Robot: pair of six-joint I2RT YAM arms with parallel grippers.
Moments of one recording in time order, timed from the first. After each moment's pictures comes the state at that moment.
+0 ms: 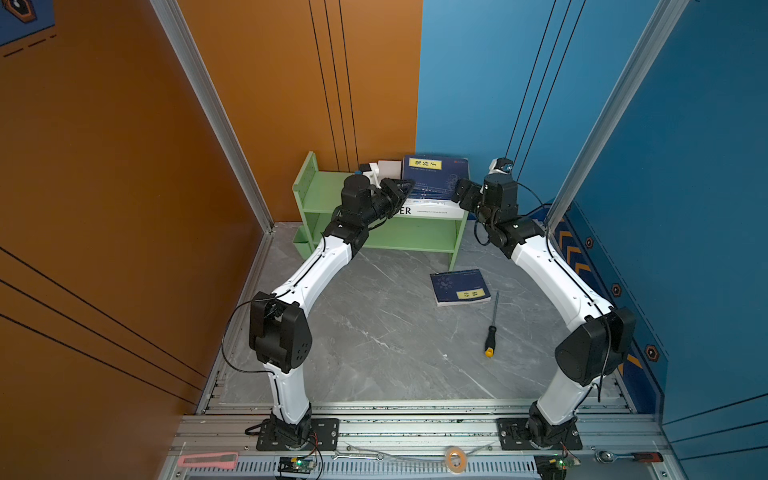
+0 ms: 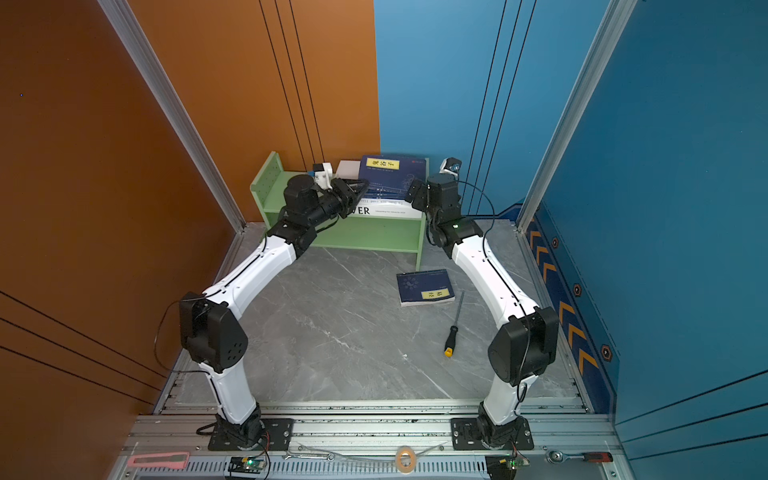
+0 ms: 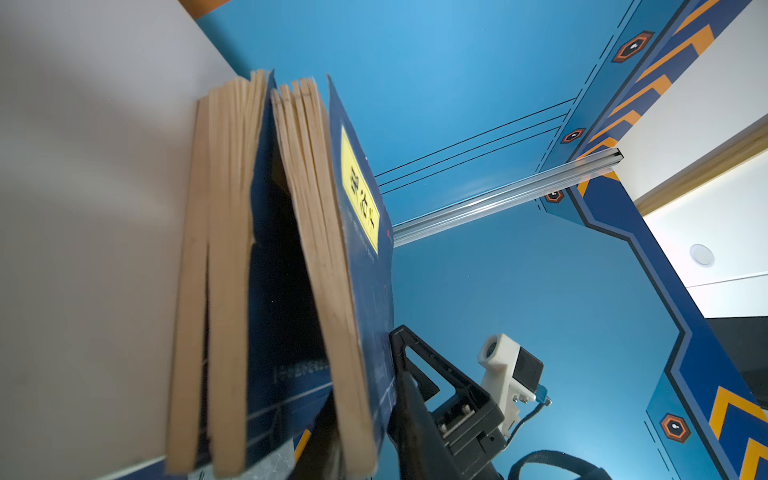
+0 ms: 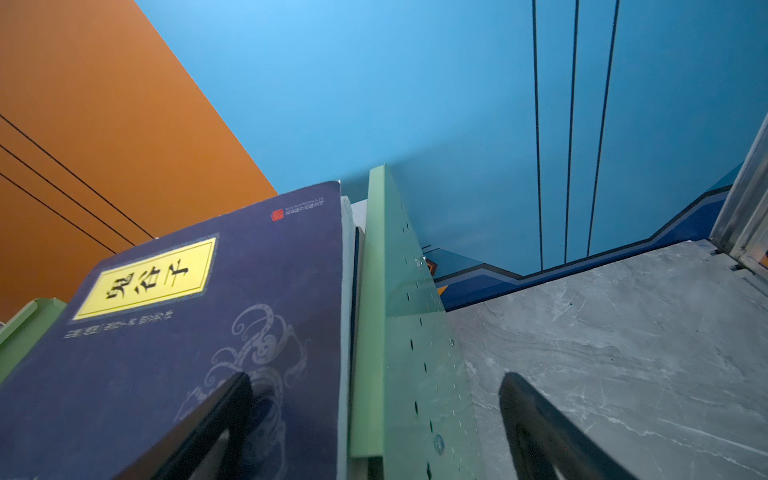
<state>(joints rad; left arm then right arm) -0.39 1.87 1.78 0.12 0.39 -1.23 0.36 1.75 1.77 -0.27 0.29 0.50</state>
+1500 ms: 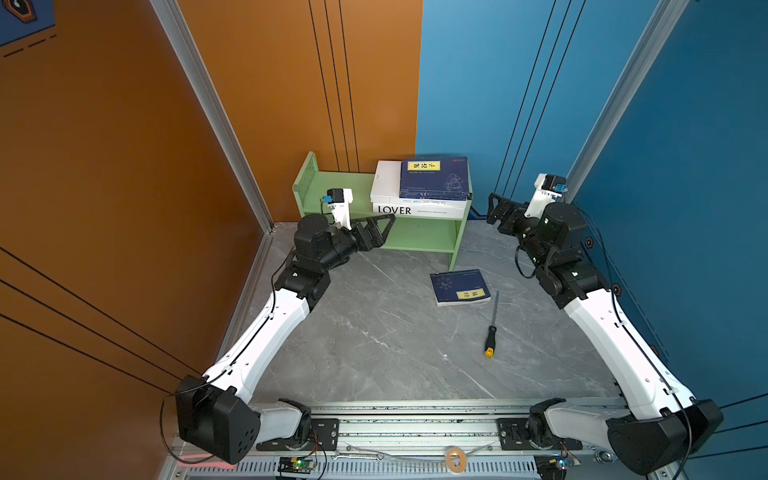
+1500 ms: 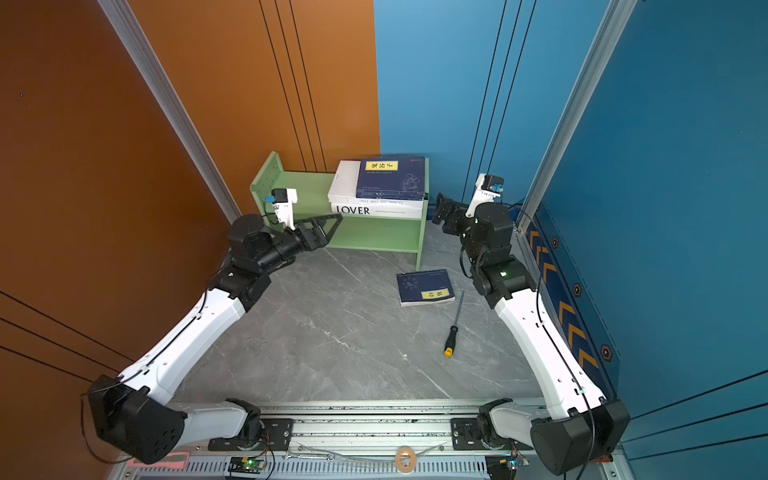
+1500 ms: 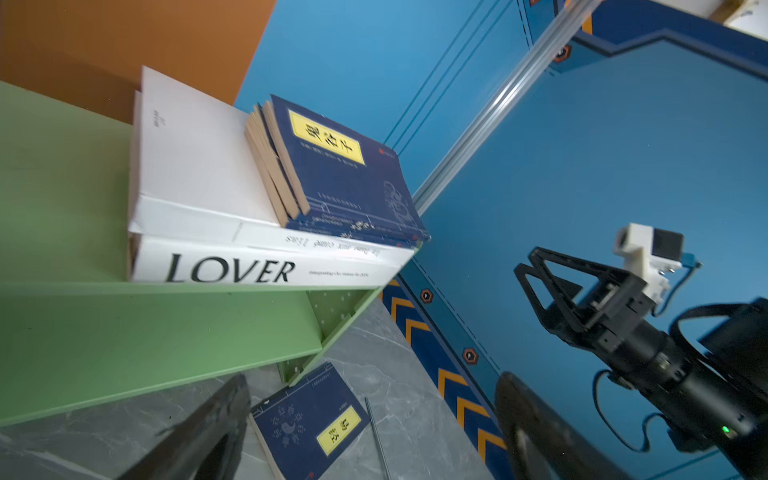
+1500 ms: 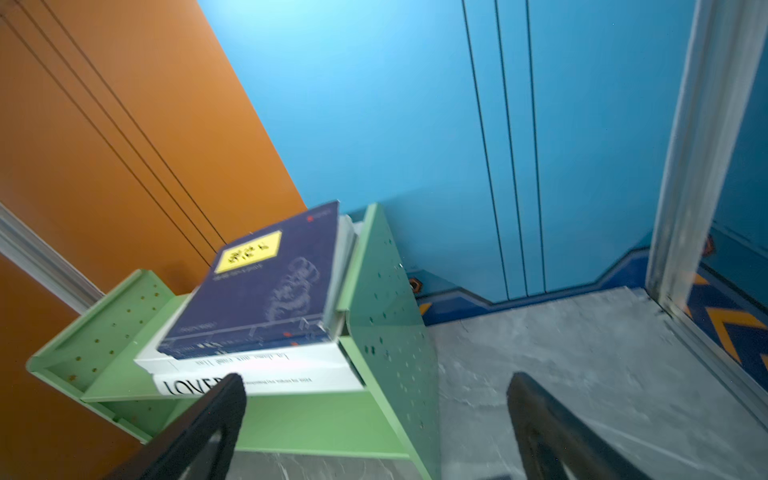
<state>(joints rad) -0.39 1.28 1.18 0.08 0.38 -0.61 0.28 1.24 1.31 -0.20 0.18 0.40</state>
